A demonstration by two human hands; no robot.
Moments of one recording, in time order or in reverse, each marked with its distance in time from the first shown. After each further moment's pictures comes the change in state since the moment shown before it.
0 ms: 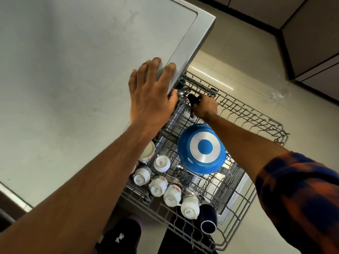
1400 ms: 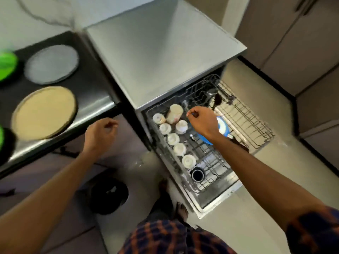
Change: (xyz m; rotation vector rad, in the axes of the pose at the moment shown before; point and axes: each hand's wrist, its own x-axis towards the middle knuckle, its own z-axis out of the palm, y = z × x) left_hand -0.444 -0.079 -0.134 -0.336 0.211 -0.705; right_hand -0.370 -0.030 -0.075 -0.010 0.006 -0.657
